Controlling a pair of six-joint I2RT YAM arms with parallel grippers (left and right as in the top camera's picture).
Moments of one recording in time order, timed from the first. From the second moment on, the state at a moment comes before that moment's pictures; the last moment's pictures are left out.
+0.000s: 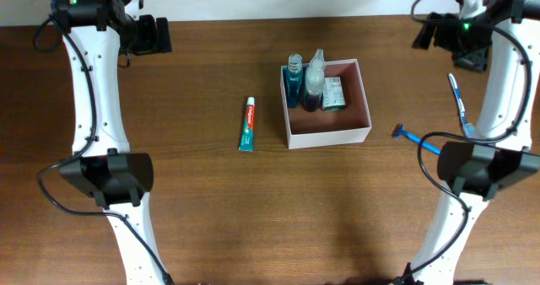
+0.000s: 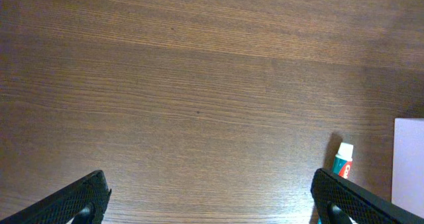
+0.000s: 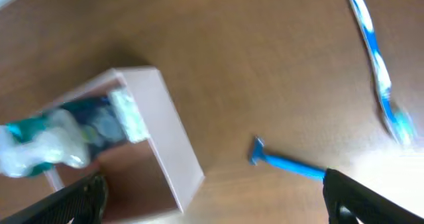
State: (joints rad) left arm 0.05 2.35 2.73 -1.51 0.03 -0.05; right arm -0.25 2.33 2.73 -1.69 -0.23 0.16
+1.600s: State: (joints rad) left arm -0.24 2.35 2.57 -1.69 0.14 -0.05; right arm -0.51 1.98 2.03 -1.51 0.06 0.21
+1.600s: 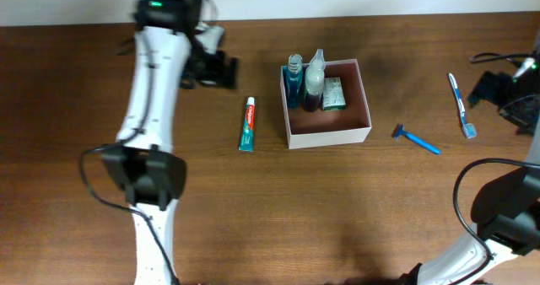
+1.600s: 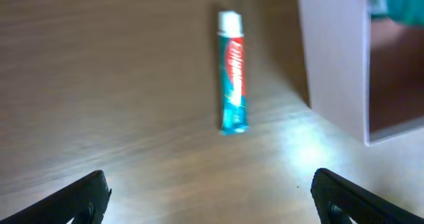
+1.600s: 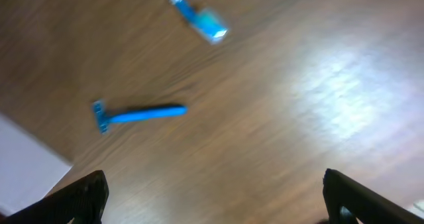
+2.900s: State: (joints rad) left arm -0.36 2.35 2.06 -1.33 0.00 -0.31; right arm -0.81 1.98 2.03 -1.45 0.09 0.32
